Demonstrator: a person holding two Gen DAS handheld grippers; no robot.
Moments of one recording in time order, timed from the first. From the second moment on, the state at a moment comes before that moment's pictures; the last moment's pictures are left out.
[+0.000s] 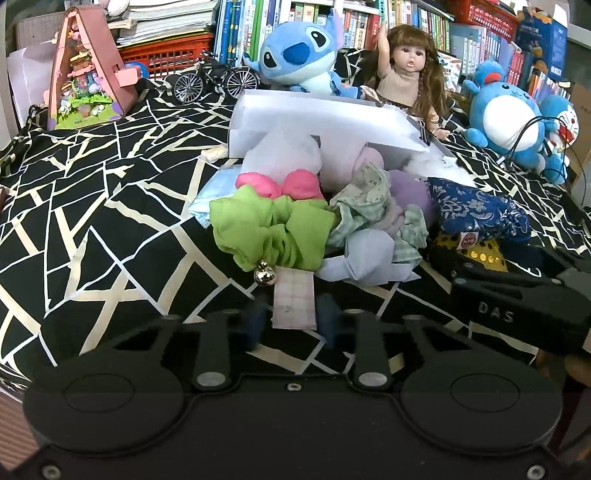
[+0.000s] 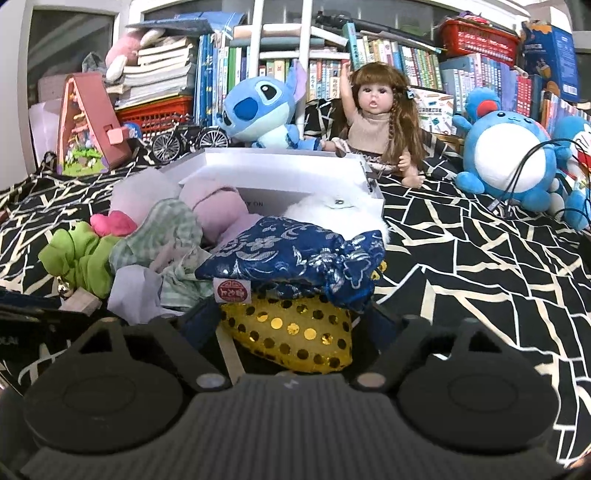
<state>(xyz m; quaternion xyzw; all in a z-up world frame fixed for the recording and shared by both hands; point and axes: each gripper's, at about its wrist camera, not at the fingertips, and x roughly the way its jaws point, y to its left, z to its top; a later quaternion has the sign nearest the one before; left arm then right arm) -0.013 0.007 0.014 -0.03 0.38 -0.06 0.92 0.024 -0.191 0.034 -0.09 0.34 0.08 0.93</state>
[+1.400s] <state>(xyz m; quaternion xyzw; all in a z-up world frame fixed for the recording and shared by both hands) 0.000 0.012 0.057 -0.06 0.32 -0.10 0.94 0.023 -0.283 0.076 -0.10 0.35 -0.05 0.93</state>
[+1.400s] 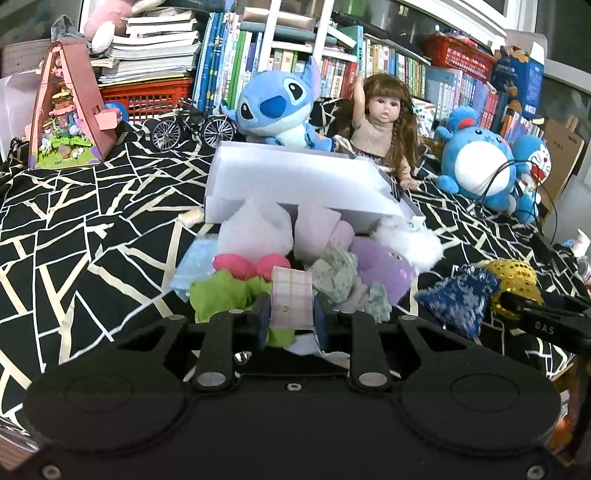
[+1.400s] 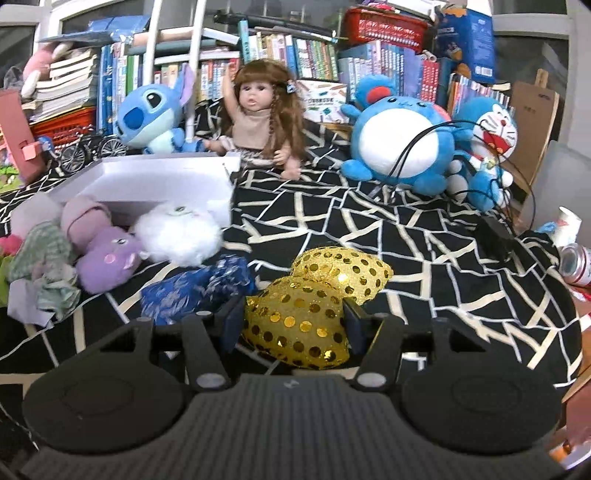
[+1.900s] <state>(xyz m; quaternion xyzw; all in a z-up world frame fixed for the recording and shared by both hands) 0.056 0.023 0.099 -0.08 0.30 -0.13 0.94 0.062 -0.268 0.124 -0.07 0.30 0.03 0.95</state>
